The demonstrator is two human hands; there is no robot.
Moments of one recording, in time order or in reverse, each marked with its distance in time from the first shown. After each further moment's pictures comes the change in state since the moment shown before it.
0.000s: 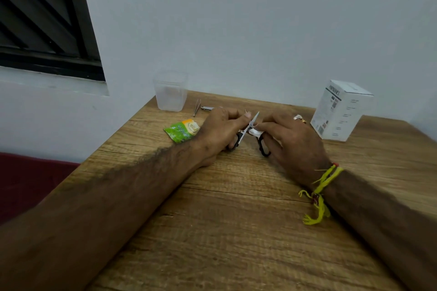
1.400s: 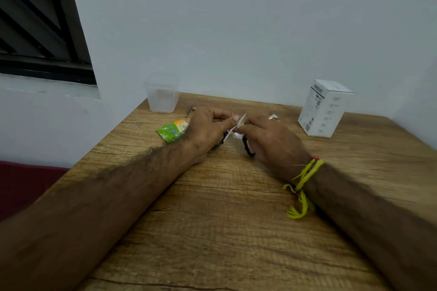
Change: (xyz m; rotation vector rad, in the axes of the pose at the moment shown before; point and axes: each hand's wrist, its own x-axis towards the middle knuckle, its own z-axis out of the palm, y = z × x) left_hand 0.000 -0.004 -0.003 -0.036 0.148 0.036; right_hand 0.009 -0.015 -0.006 0.060 -0.225 -0.058
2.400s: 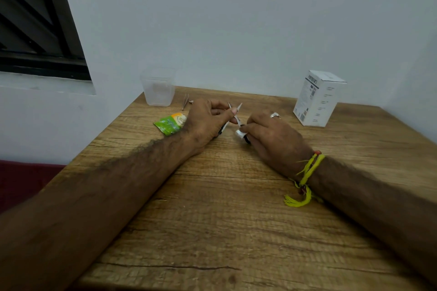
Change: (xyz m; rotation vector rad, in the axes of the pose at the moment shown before) left_hand 0.000 0.000 -0.002 0.049 -0.045 0.037; right_hand -0.016 -0.005 -0.007 -0.068 -0.037 0.028
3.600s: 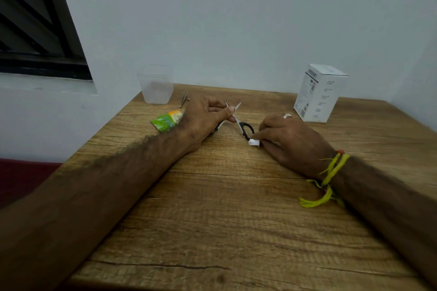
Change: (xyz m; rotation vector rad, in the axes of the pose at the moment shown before) left_hand -0.008 -0.001 0.006 0.033 -0.007 -0.020; right_hand -0.028 0.018 -0.016 0.126 -0.112 -0.026
